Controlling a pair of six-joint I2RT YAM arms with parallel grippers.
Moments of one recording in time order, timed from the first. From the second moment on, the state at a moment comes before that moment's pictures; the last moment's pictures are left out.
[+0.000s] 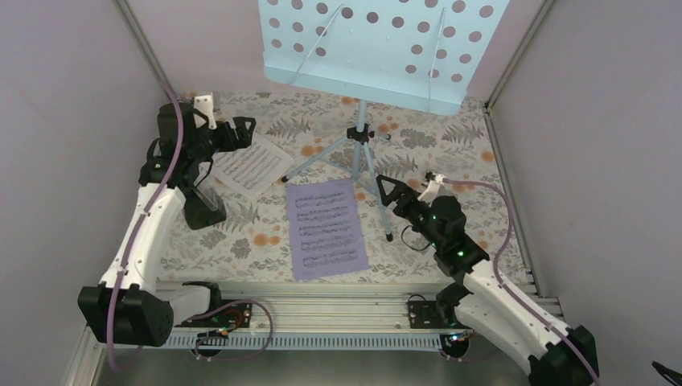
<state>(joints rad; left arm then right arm) -0.06 1.18 1.15 -0.43 0.32 -0.30 0.55 0.68 0.40 0.13 -0.01 0.91</state>
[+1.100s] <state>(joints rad) -0.05 1.04 0.98 -0.33 0.20 -0.19 0.35 1.37 0.87 0.35 -0.32 1.59</state>
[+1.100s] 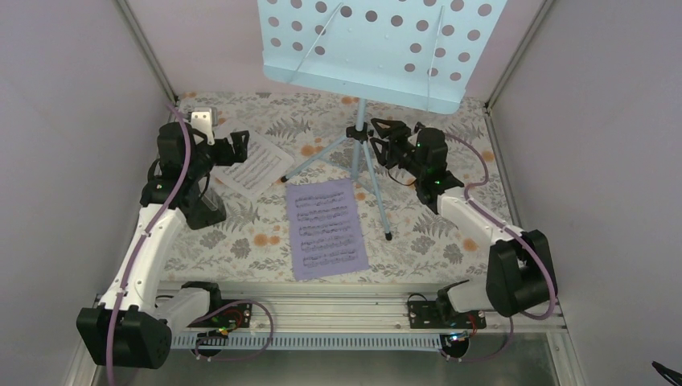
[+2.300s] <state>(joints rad) -0.06 1.03 0.98 -0.33 0.22 -0.18 0.35 1.41 0.90 0.31 -0.33 1.62</state>
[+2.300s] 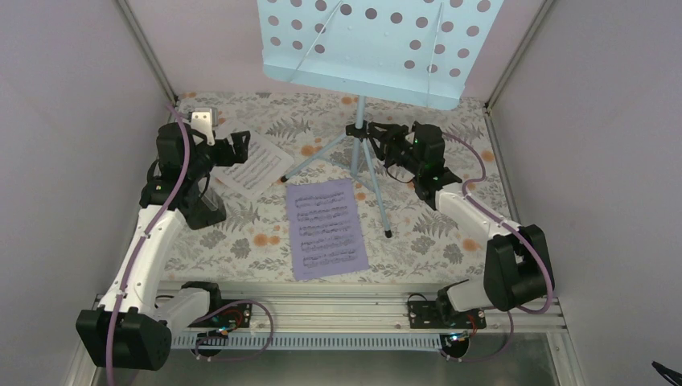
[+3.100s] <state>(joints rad) -0.06 1.05 0.98 -0.32 0.23 -0.17 0.35 1.32 0.55 0.81 -0.20 1.18</state>
